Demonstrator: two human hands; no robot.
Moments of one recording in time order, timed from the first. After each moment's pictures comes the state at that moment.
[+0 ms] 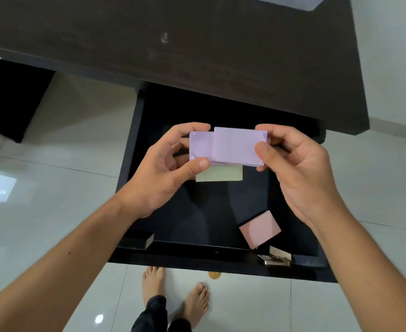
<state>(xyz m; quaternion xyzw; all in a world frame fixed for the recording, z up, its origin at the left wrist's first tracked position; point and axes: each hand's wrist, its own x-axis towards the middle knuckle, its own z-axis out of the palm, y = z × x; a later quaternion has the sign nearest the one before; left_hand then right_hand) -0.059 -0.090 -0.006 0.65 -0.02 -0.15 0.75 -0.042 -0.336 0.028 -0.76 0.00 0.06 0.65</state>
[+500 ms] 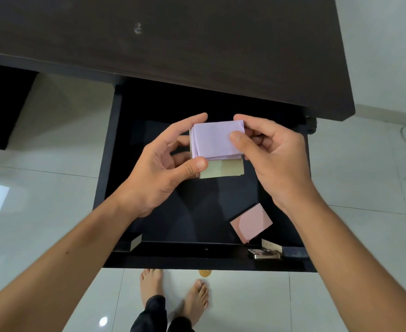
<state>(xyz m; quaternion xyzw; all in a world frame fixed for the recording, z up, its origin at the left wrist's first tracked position) -0.056 -0.113 -0.013 0.61 -0.04 -0.16 0.78 -0.040 -0.330 0.017 -0.82 0.05 0.01 0.57</state>
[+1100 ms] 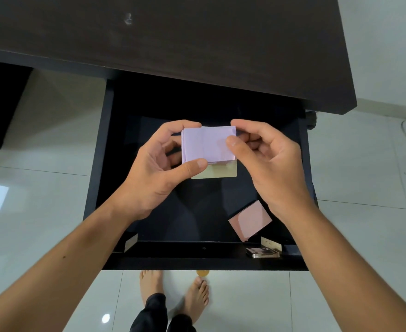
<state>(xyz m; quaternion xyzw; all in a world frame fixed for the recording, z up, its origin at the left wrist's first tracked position) -0.059 -0.119 -0.028 0.59 -0.03 -0.14 0.79 -0.056 -0.332 0.006 -0.80 0.03 0.01 0.61</state>
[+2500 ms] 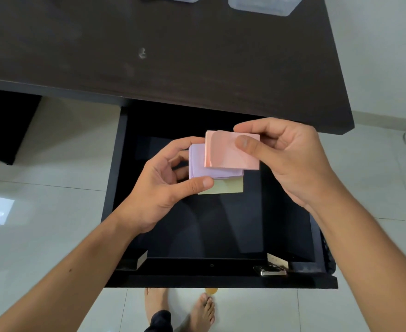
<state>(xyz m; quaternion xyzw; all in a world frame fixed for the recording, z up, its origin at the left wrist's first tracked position) -0.052 -0.111 -0.014 0.55 -0.03 -0.16 0.82 -0.018 -0.340 0.049 -0.77 -0.01 0.08 0.63</state>
